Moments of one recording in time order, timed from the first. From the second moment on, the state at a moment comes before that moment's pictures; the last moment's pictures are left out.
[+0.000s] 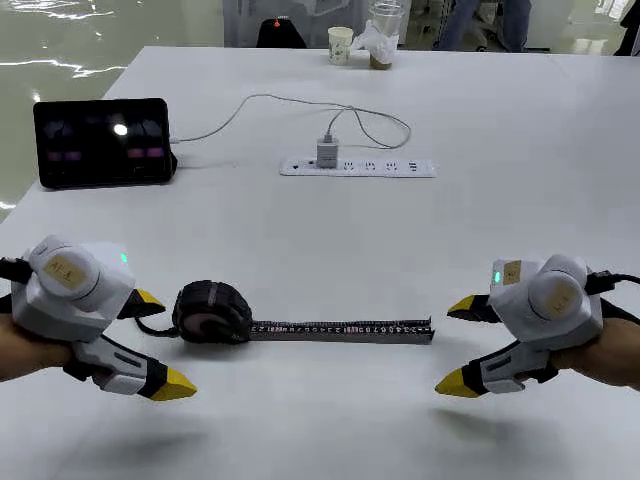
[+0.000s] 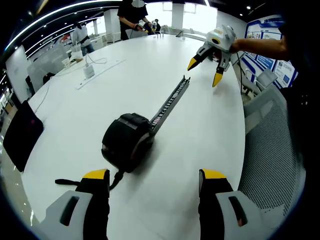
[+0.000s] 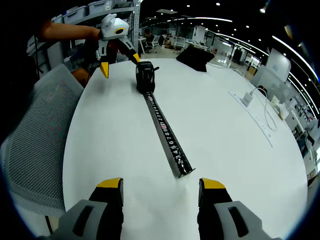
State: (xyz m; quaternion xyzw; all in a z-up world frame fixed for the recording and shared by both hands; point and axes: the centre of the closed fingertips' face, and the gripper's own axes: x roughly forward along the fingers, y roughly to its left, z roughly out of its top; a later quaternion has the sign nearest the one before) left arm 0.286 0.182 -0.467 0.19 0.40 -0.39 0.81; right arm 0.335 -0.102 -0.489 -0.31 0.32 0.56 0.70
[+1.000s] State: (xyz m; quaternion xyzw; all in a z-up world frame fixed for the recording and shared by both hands) left arm 0.253 0.173 -0.455 0.09 0.35 -0.30 0.88; right arm 0.294 -0.093 -0.478 -0.21 0.29 0.50 0.78
